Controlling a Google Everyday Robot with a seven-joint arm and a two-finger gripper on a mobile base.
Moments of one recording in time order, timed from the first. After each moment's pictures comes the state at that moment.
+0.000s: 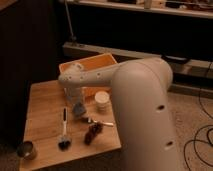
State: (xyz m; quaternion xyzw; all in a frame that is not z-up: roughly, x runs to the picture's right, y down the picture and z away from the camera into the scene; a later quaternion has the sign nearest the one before) arm -0.168 0.069 0.809 -0.28 0.09 0.48 0.83
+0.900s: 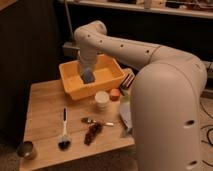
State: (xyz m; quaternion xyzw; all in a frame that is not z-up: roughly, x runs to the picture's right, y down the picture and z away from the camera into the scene) arm -0.099 -0.112 0.776 -0.24 0.02 0.55 0.80
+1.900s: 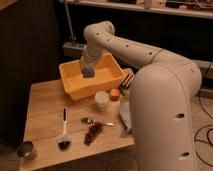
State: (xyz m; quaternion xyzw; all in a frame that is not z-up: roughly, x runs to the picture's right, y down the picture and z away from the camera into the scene) arm -0.095 -0.136 0.799 -0.24 -0.02 0.59 0.77
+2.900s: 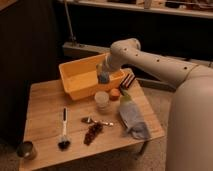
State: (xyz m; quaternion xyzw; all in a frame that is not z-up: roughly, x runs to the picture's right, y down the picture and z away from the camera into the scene) arm -0.004 -0.111 0.802 -0.23 -0.07 0.65 0.72
